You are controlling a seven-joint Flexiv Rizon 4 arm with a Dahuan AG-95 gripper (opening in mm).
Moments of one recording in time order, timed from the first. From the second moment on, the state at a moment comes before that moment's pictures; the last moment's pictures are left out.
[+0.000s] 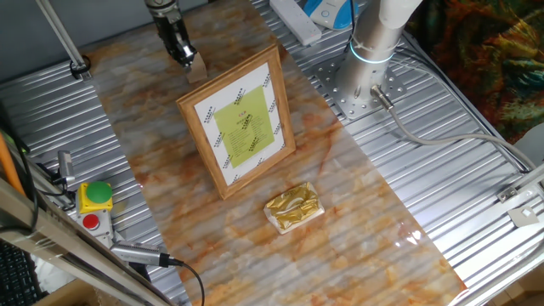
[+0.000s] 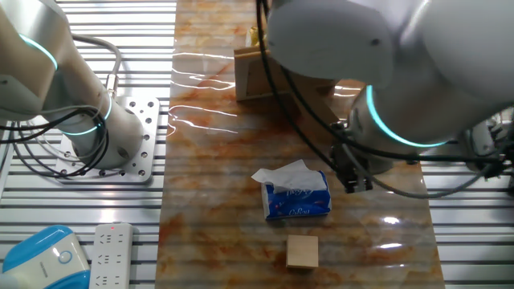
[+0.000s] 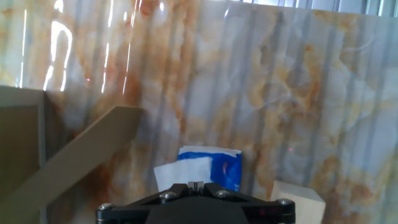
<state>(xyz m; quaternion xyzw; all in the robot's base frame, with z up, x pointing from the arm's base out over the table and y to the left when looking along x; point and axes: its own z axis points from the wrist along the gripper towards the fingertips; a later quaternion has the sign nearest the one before) 0.491 -0.137 0.186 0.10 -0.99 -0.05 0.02</state>
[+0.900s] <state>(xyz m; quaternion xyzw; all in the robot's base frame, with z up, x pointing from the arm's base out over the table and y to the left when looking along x) 0.438 -0.137 0.181 0.07 -1.00 -0.05 0.02</state>
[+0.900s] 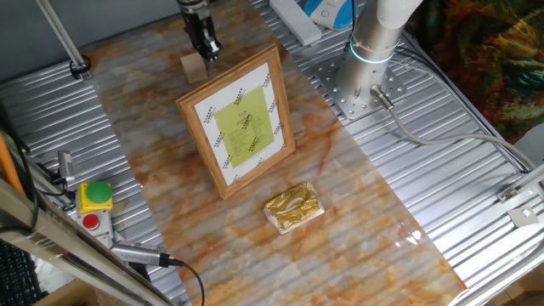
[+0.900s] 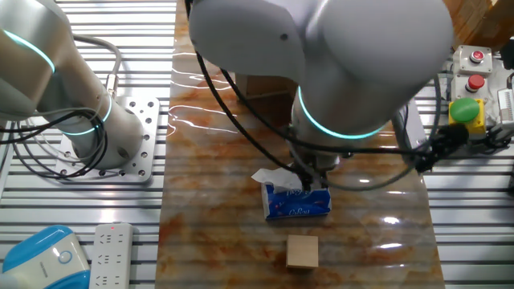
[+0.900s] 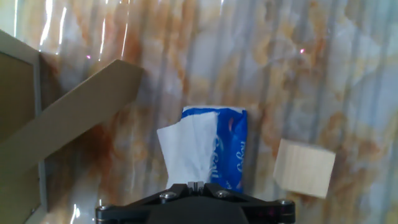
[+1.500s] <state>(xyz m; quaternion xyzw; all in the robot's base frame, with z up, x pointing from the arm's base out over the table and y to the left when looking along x) 0.419 -0.131 0.176 0.05 -1.00 -0.05 0.01</state>
